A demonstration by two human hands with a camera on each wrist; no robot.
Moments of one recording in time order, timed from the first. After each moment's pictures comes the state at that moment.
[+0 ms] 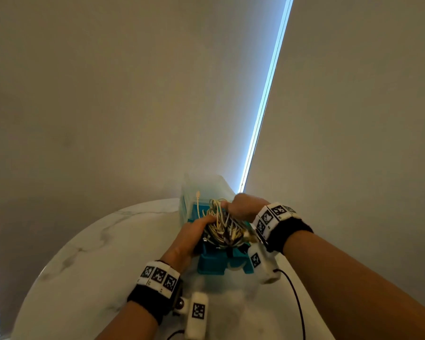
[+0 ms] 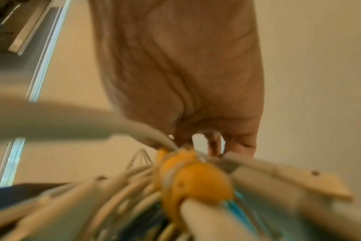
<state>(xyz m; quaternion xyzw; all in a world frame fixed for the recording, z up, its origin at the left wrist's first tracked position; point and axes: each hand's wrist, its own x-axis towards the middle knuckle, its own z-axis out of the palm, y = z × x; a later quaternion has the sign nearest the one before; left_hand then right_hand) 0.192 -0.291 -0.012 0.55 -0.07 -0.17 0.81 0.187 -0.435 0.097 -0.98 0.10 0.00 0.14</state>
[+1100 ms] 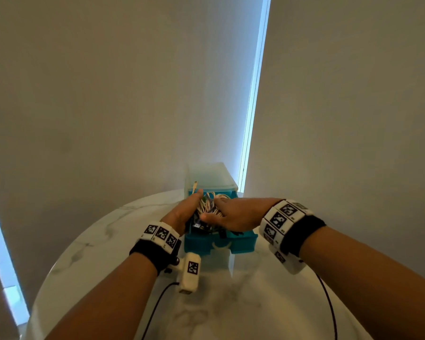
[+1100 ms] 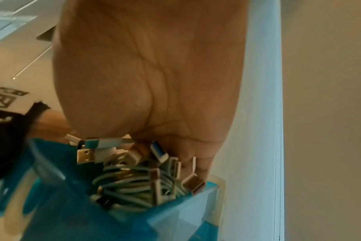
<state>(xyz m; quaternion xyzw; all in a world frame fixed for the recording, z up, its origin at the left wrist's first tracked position) 0.204 -0.290 0.027 0.67 -0.02 -0.20 0.72 0.138 -0.441 0.079 -0.99 -0.14 0.09 0.03</state>
